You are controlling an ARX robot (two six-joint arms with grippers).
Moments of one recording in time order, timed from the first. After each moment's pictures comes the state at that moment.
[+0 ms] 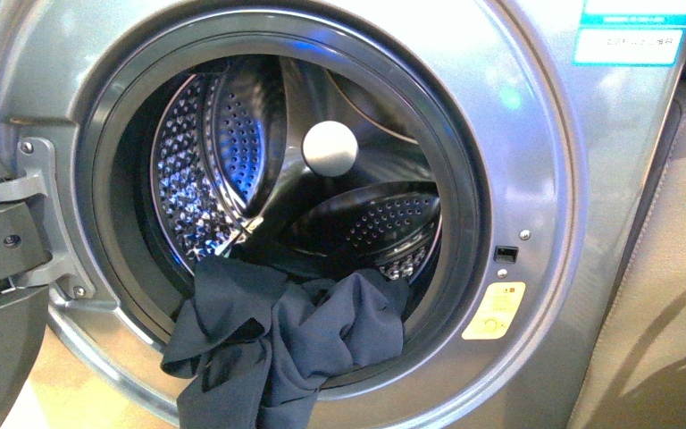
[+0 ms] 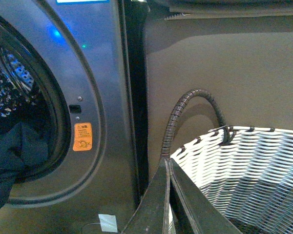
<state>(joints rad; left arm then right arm) 0.00 0.00 0.01 0.00 0.00 0.00 0.00 0.06 0.07 -0.01 0.00 0.00</state>
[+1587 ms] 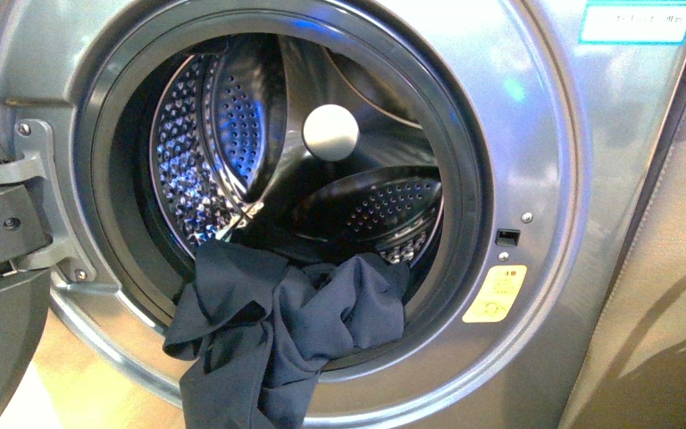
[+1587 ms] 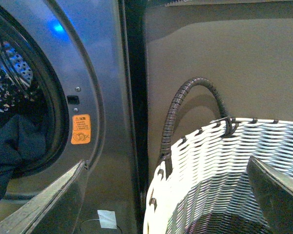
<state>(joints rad) 0.00 0.00 0.01 0.00 0.00 0.00 0.00 0.00 0.01 0.00 0.00 0.00</state>
